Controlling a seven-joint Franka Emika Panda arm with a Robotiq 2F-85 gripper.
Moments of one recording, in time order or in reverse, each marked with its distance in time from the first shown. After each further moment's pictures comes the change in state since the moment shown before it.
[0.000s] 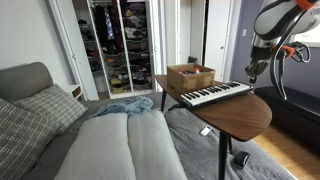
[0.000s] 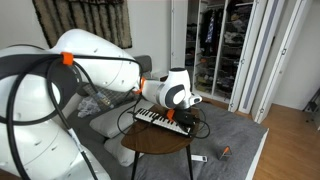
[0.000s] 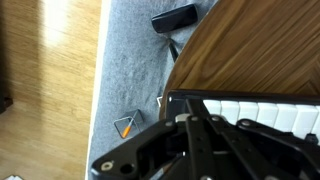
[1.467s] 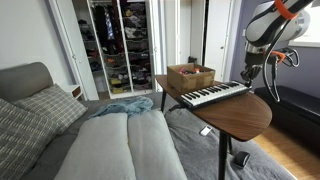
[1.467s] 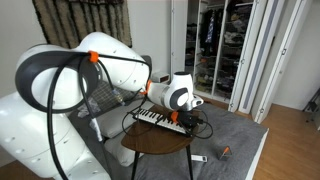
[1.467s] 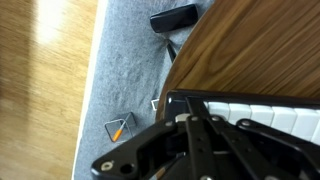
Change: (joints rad) arm 0.008 0.119 0.000 0.060 0.022 0.024 -0.059
